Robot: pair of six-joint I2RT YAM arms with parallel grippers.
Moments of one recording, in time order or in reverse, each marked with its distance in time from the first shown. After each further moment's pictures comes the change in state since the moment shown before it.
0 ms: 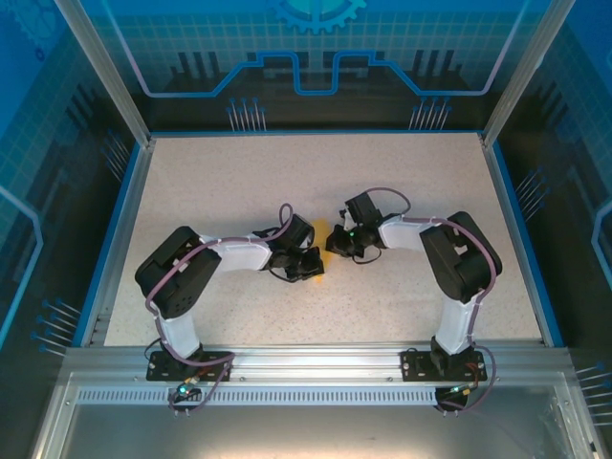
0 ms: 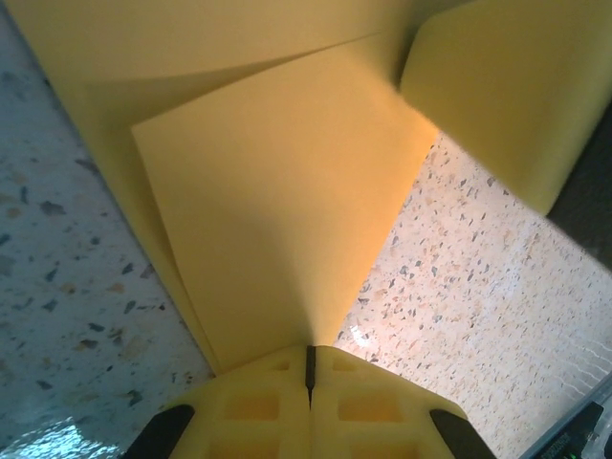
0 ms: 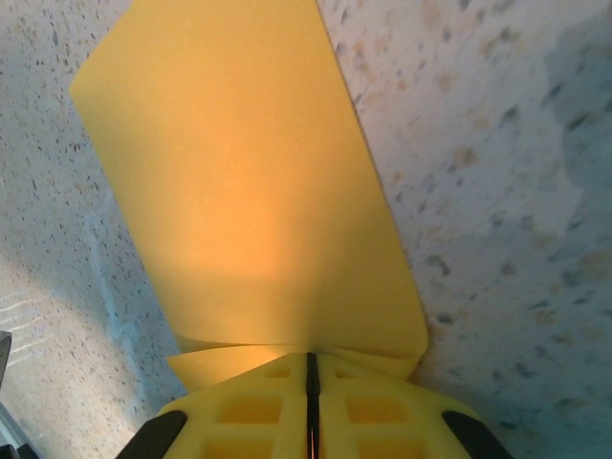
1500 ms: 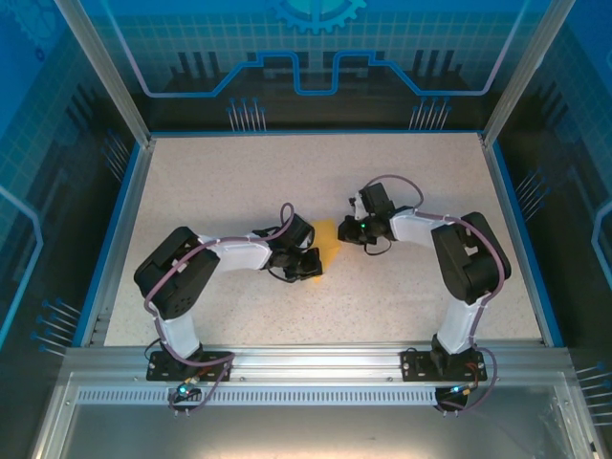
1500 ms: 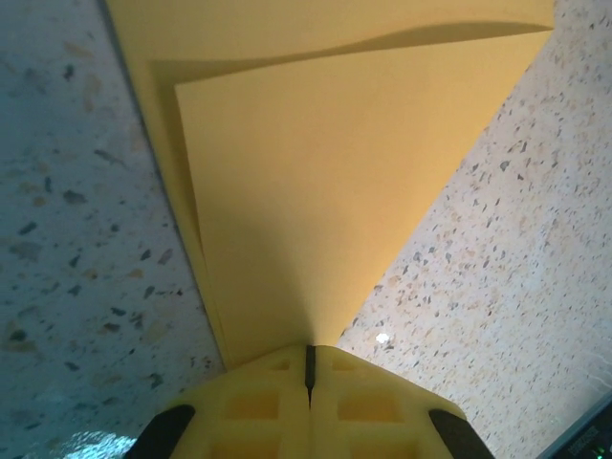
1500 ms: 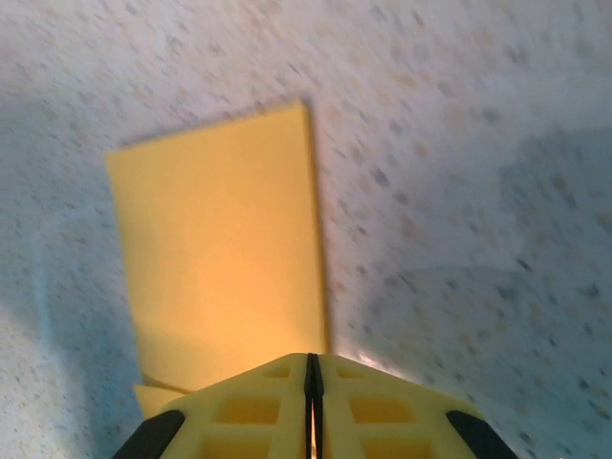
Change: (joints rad) left arm 0.000 -0.010 0.011 -0.050 -0.011 0.055; right arm -0.070 -0.036 0.046 -0.037 0.066 -0.205
